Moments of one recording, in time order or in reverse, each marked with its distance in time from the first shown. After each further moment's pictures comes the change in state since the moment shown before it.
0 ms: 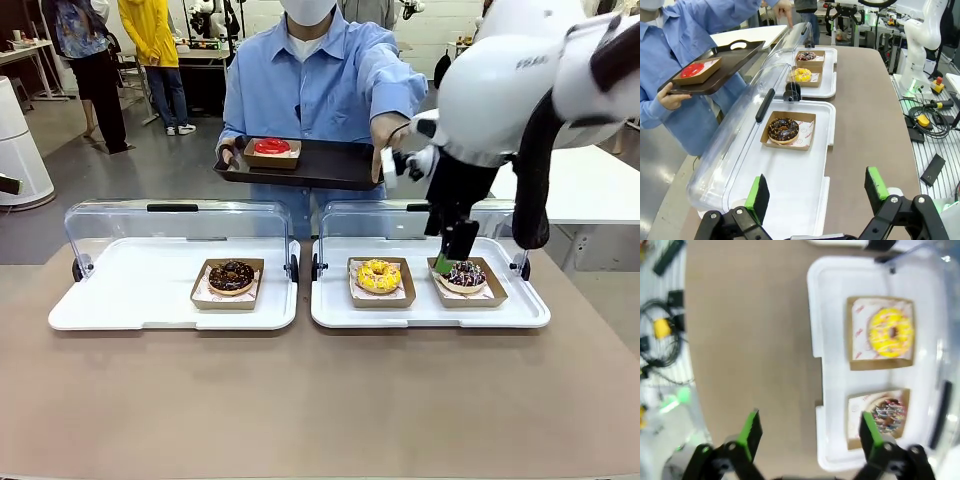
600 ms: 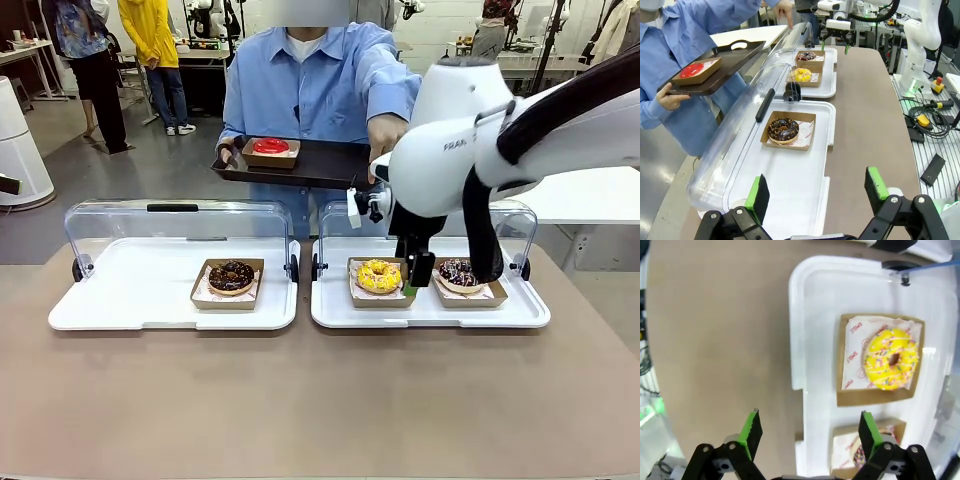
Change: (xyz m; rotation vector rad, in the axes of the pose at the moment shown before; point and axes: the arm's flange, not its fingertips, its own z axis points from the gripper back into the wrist) left arm 0.000 0.000 0.000 0.000 0.000 0.000; right arm 0.033 -0.026 -0.085 -0.036 0.023 0.014
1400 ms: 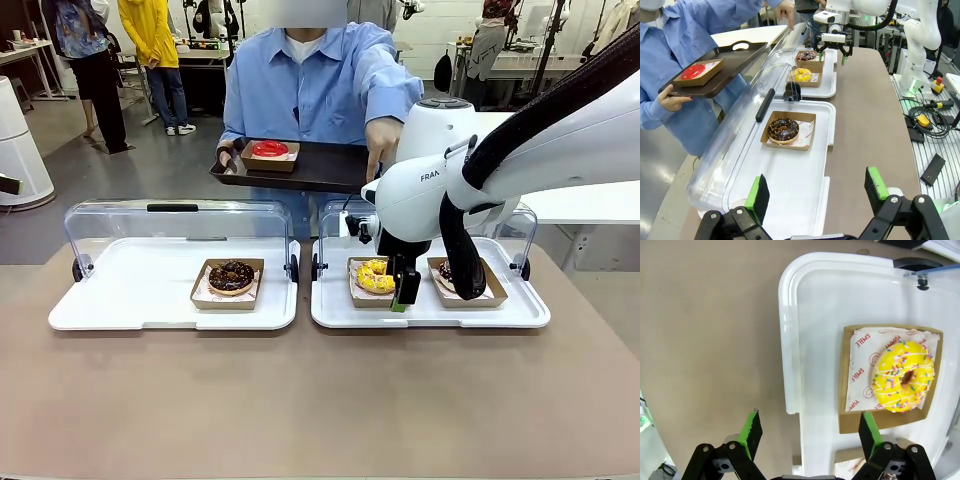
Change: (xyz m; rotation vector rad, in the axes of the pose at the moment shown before) left arm 0.000 0.000 0.000 0.000 0.000 0.000; right arm 0.005 -0.006 -0.038 0.031 0.000 -0.008
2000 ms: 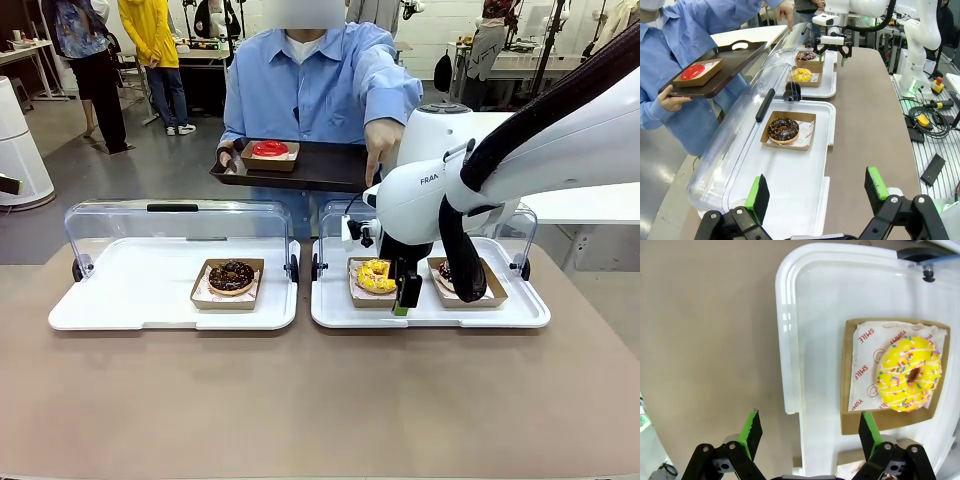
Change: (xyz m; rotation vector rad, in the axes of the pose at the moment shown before) left arm 0.000 0.000 0.000 0.000 0.000 0.000; right arm -0.007 -0.004 -0.011 0.018 0.007 -0.013
